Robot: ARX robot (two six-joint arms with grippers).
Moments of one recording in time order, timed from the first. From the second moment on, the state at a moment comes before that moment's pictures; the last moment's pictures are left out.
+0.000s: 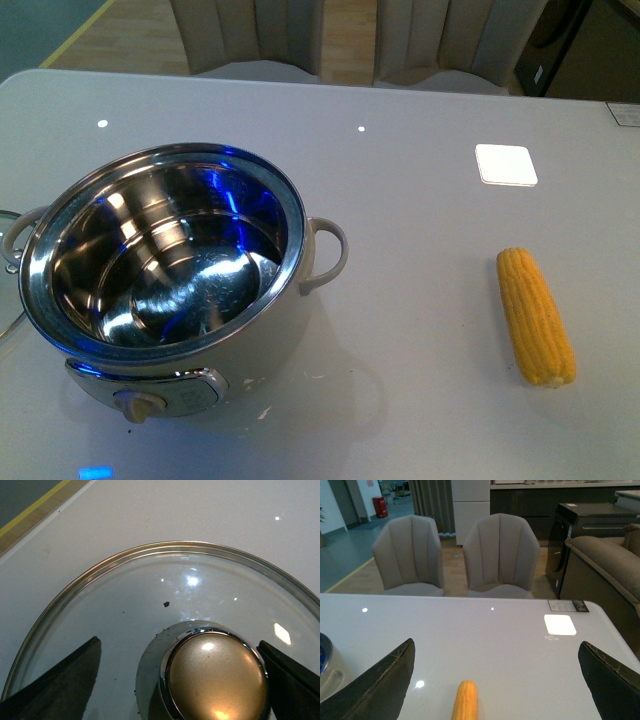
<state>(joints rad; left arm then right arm) 0.50 2.49 0.84 1.13 0.13 0.05 0.00 0.01 0.02 0.00 0.00 0.00</state>
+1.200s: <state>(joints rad) 0.25 0.88 0.11 0.76 0.24 -0.01 0.00 0.01 0.02 0.00 0.00 0.00</state>
